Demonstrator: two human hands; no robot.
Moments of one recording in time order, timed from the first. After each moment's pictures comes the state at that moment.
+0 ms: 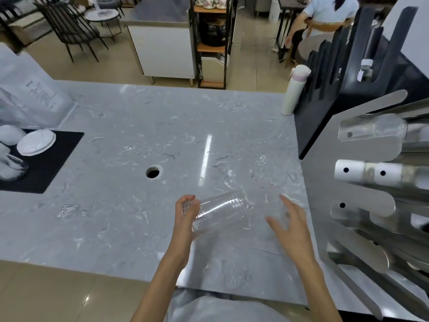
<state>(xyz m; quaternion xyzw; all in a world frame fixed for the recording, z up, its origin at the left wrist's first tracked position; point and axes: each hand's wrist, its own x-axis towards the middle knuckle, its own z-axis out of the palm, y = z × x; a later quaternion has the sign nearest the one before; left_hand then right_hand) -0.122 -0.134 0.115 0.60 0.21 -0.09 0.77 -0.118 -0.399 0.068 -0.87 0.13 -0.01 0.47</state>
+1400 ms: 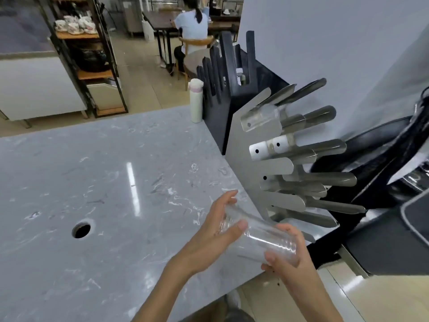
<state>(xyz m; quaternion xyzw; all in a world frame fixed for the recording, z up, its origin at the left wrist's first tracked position) -0.115 -0.199 0.193 0.66 -0.30 -0.35 0.59 -0.274 -0.356 0.179 -0.63 0.25 -0.12 0.72</state>
